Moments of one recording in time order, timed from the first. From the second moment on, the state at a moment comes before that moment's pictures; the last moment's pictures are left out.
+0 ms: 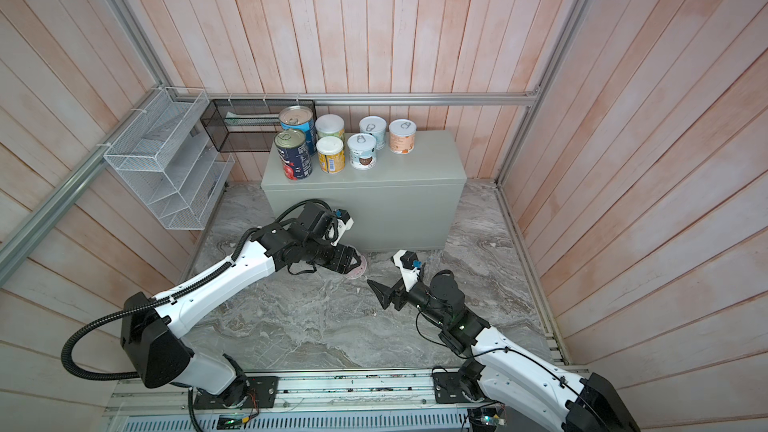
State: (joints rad) left arm -0.71 1.53 1.39 -0.80 0.23 -0.27; right arm 0.75 0.83 0.32 0.43 -0.19 0.14
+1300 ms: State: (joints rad) left arm -0.71 1.54 1.45 -0.88 0.44 -0.23; right arm 0.78 1.14 0.42 0.64 -0.32 0.01
